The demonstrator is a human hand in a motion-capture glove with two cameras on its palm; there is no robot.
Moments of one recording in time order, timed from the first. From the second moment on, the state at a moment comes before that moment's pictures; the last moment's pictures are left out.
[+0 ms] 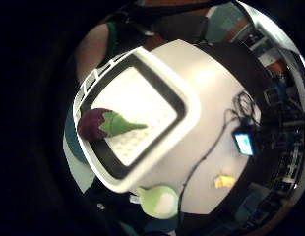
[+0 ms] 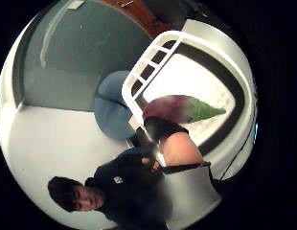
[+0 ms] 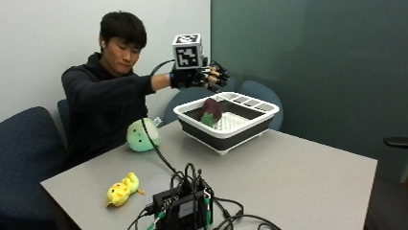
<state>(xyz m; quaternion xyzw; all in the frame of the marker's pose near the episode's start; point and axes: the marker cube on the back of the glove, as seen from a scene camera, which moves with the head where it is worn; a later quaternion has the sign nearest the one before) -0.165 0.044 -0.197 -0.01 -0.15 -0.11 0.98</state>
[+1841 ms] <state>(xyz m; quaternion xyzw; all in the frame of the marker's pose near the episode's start) -0.139 0.027 -0.219 0.05 -0.04 -0.14 0.99</state>
